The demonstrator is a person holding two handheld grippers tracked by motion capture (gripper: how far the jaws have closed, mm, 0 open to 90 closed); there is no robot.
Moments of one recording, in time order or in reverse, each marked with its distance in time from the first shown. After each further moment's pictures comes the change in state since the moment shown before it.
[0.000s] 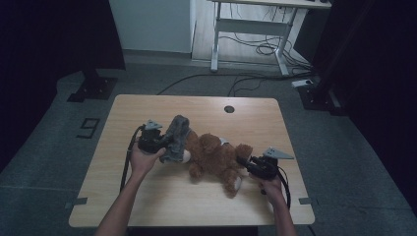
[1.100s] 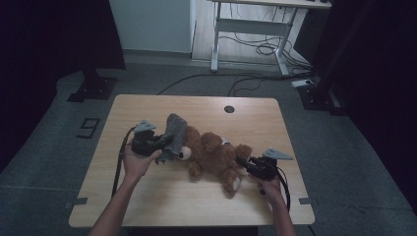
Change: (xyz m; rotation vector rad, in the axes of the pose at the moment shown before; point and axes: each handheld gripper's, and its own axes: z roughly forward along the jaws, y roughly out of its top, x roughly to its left) left arm -0.030 0.018 -0.037 -0.083 -0.123 0.055; right arm -0.002 -0.004 0.003 -0.009 0.006 0.001
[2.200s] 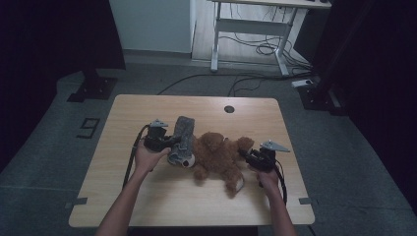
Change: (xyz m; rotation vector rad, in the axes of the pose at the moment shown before) left arm 0.023 -0.014 0.047 0.135 -0.013 -0.051; right arm -0.012 0.018 0.018 0.033 -0.178 0.029
